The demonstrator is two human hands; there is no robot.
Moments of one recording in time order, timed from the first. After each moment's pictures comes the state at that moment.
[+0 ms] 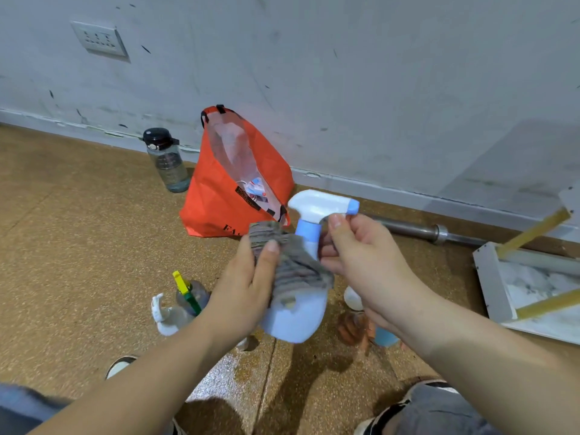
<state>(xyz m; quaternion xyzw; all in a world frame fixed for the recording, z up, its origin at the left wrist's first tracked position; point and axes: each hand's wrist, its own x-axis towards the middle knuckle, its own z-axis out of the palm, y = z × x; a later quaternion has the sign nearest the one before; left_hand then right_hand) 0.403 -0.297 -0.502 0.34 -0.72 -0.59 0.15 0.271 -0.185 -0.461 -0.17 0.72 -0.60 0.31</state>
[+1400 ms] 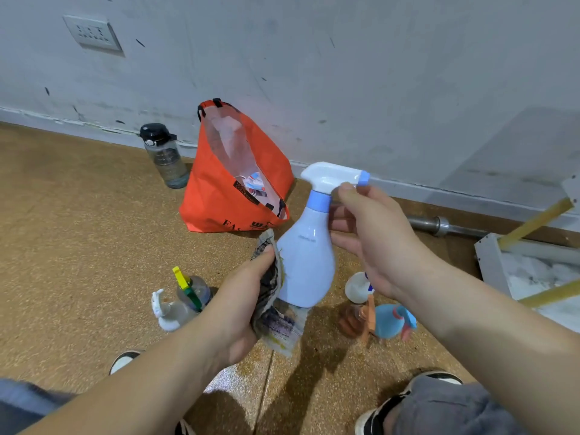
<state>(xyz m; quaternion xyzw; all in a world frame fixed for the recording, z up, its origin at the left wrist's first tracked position) 0.397 -0.277 -0.495 0.41 -0.39 -0.82 0.04 0.245 -0.191 -0.449 -0.10 0.68 -0.64 0.33</state>
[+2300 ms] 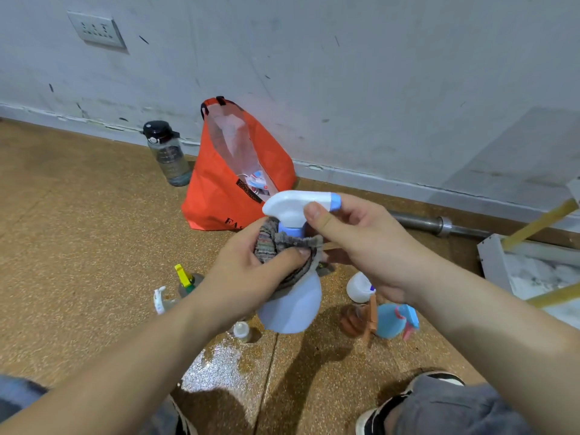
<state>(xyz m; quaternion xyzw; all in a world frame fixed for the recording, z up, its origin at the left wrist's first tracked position) 0.397 -0.297 -0.482 0.23 -0.68 -0.67 0.16 0.257 -0.182 -0.443 -0.24 0.65 -0.58 0.42</state>
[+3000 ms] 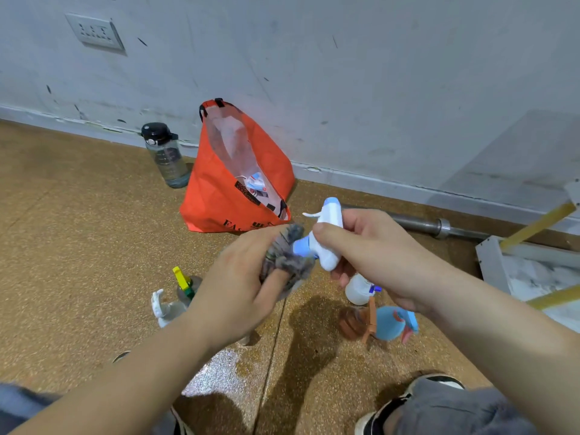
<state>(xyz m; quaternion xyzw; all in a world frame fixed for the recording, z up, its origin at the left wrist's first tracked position) 0.410 -0.311 -0.510 0.13 -0.92 -0.30 0.21 0.251 -0.170 -0.437 -0.28 0.74 -0.46 0.40</state>
